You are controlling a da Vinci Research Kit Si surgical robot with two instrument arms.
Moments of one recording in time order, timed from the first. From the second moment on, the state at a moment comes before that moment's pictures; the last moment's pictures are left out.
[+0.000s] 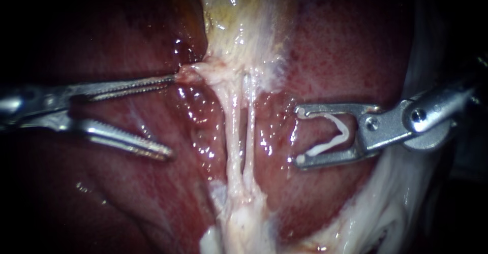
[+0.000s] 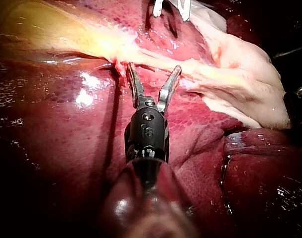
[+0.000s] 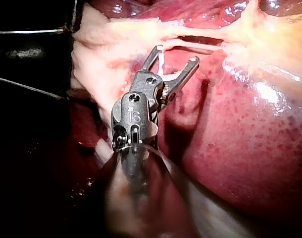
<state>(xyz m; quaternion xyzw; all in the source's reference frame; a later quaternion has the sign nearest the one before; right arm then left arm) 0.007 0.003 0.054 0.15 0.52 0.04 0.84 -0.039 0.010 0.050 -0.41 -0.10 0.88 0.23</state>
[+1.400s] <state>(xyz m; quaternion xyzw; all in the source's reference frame) 0.007 0.003 0.054 0.15 0.52 0.04 0.84 -0.038 0.015 0.059 -0.40 -0.08 0.88 0.24</state>
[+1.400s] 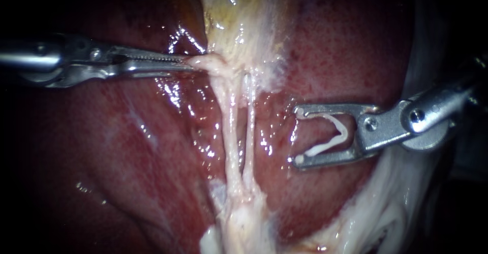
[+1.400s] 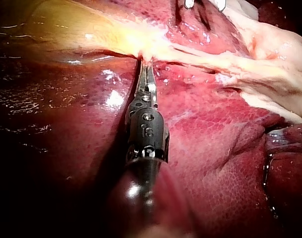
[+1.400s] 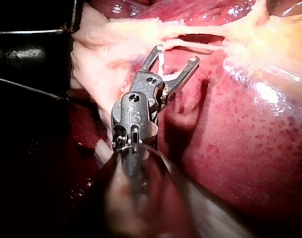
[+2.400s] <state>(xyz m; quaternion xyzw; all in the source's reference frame) 0.007 0.003 0.054 0.15 0.52 0.04 0.84 -0.035 0.020 0.052 -0.40 -0.12 0.87 0.25</state>
